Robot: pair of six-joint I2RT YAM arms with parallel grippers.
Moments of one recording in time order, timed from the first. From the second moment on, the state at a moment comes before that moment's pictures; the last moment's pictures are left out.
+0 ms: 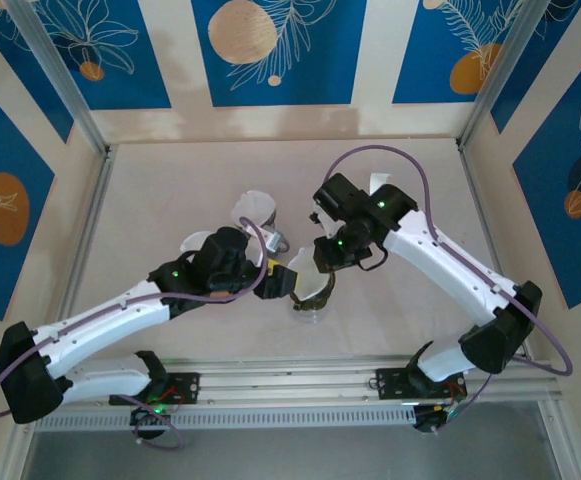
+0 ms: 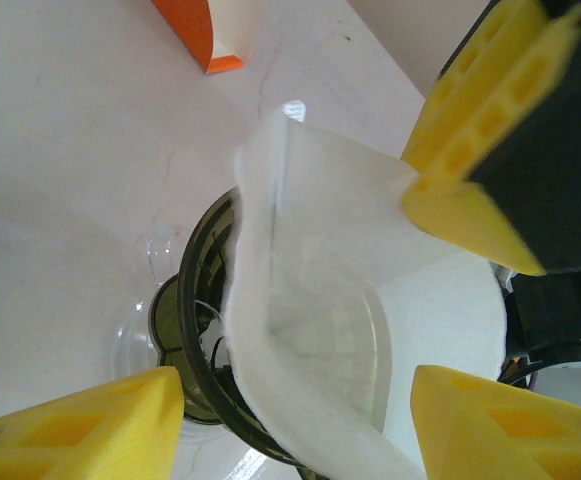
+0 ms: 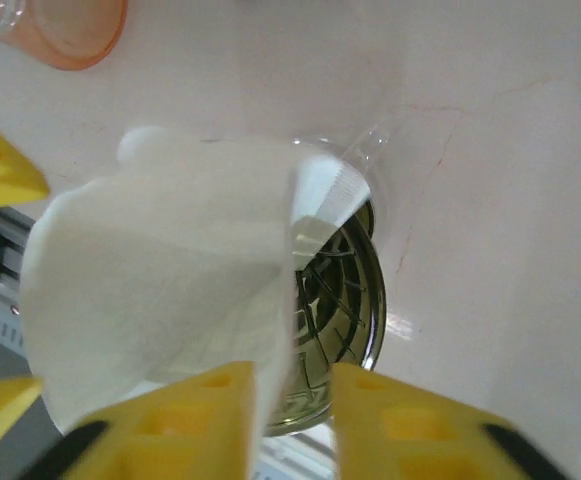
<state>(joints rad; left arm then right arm) -0.90 1.12 0.87 -0.31 0.23 -0.48 0.75 1.43 1.52 -1.36 -0.13 0.39</state>
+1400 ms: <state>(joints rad) -0.90 1.14 0.87 -0.31 0.22 -0.50 0.90 1.34 1.35 -1.25 0.10 0.67</state>
